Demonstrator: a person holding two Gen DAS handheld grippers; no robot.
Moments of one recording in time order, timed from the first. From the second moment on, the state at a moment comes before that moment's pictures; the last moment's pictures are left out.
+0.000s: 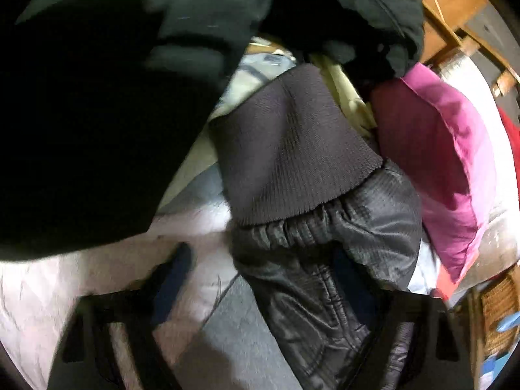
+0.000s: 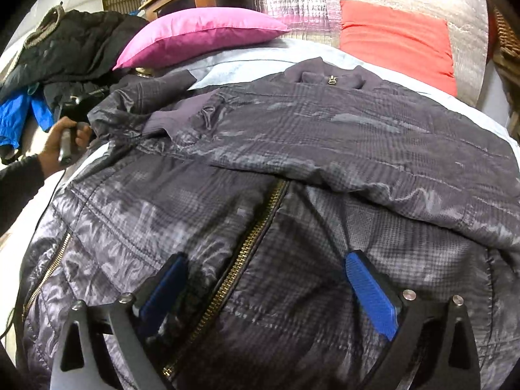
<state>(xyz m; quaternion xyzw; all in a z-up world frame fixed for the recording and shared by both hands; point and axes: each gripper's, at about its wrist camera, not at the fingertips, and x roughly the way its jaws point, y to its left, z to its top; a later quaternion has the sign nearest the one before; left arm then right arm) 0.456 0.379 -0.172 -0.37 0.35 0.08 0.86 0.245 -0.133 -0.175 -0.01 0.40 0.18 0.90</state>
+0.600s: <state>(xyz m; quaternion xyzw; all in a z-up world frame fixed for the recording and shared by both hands) 0.327 0.287 -0.015 -0.17 0.22 0.07 0.96 0.237 -0.137 -0.172 0.00 0.40 0.19 0.90</state>
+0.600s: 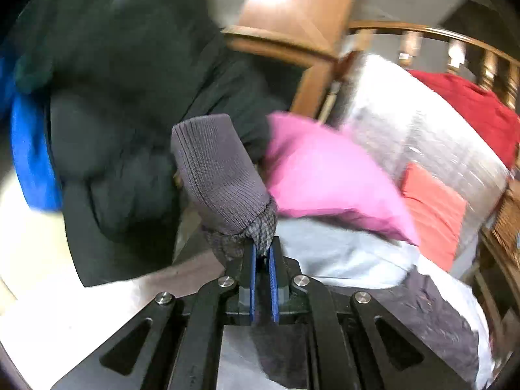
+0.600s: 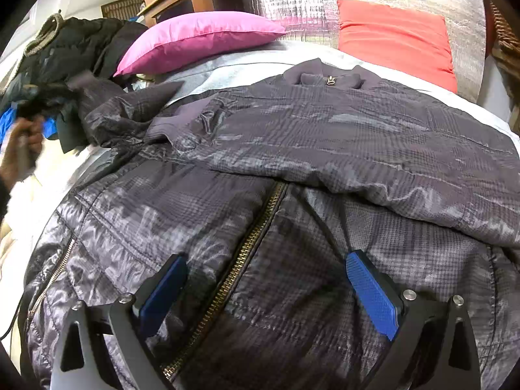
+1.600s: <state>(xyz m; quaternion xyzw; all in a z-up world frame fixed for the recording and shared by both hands) 0.280 0.088 -0.060 -0.08 0.33 0.12 0.93 0.229 -0.284 -0.106 0.40 0.34 0.22 0.82</state>
